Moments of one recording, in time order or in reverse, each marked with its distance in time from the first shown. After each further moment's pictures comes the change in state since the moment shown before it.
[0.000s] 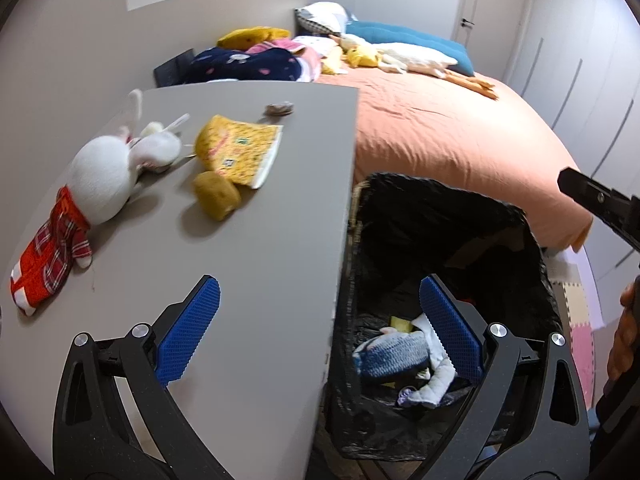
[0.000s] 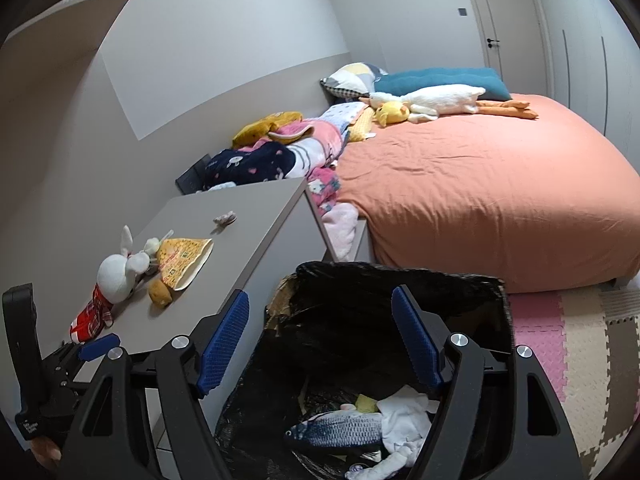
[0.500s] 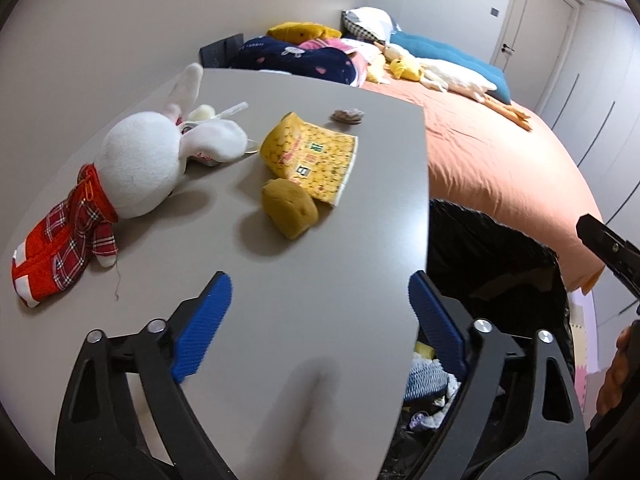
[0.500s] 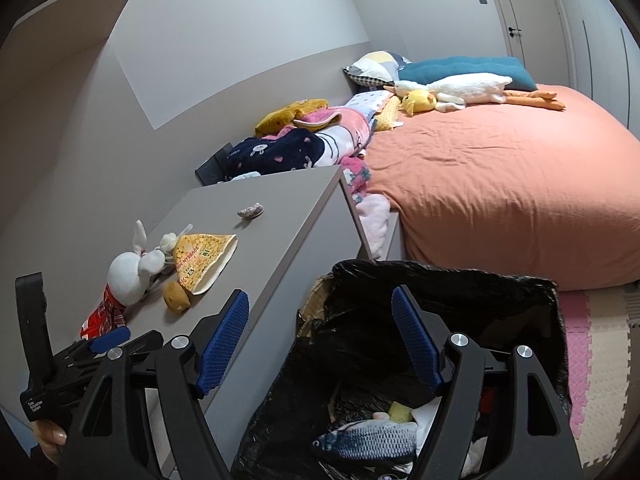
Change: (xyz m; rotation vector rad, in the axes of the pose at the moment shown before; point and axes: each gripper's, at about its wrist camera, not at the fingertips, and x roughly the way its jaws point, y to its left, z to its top) left arm 0.020 0.054 0.013 -0.145 -0.004 0.046; right arm 0.045 0.025 0.006 0.000 0.033 0.088
